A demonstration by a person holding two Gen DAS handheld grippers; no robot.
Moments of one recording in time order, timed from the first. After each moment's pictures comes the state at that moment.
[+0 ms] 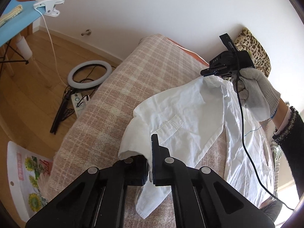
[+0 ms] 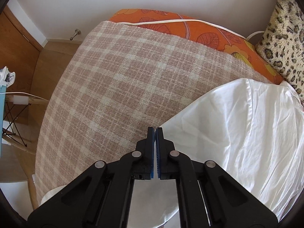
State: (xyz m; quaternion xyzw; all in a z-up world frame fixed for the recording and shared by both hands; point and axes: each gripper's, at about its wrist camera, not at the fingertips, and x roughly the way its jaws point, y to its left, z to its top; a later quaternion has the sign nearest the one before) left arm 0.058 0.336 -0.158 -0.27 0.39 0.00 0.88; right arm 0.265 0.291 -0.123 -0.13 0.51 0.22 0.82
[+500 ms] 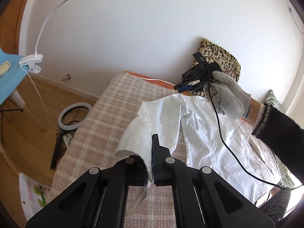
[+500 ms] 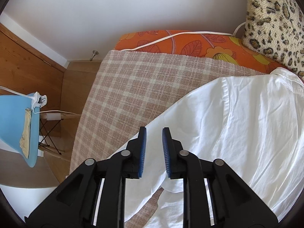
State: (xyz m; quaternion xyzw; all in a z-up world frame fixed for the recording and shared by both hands) left arm 0.028 0.275 -0.073 -0.18 0.29 -0.03 0.94; right arm 0.271 0.228 -0.074 -0.03 0.52 0.28 0.81
